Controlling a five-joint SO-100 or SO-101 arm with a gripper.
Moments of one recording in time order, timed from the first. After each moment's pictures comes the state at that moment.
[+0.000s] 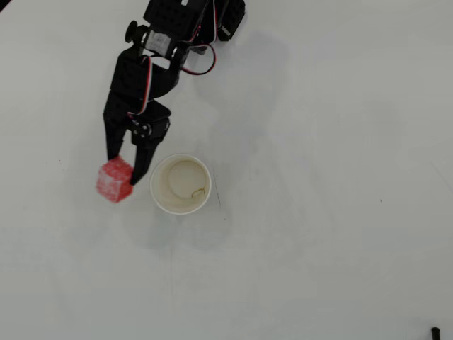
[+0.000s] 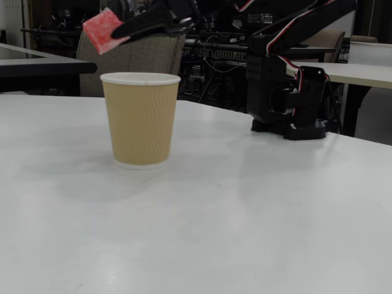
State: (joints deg) arm 29.4 154.7 153.5 8.4 -82.7
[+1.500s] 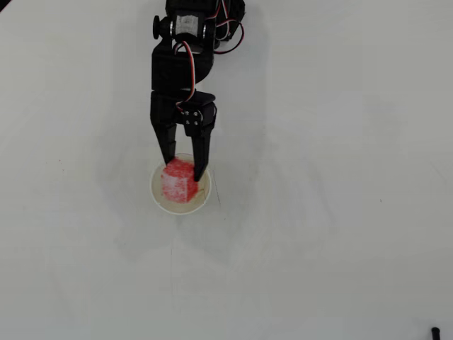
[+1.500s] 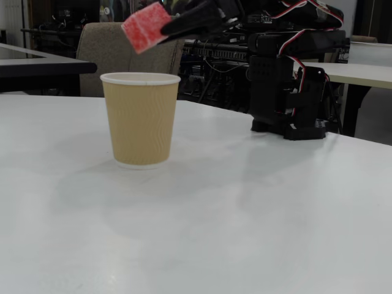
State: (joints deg) arm 11.9 174.8 161.0 17.4 -79.9
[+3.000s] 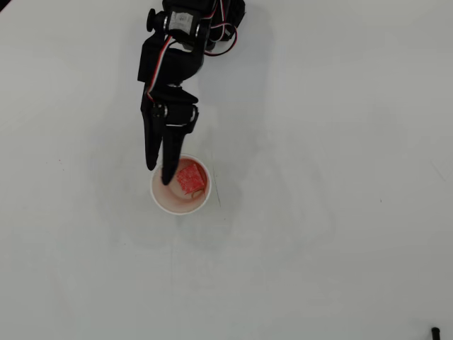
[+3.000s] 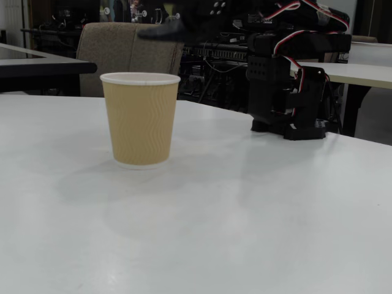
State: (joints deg) arm 20.8 177.6 163.4 14.2 -43.1
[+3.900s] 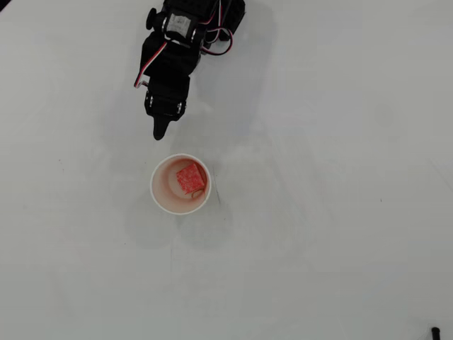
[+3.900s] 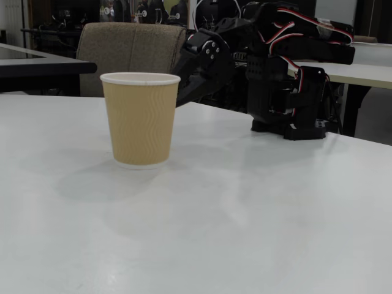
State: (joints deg) arm 26.5 185.2 173.8 36.1 -21.4
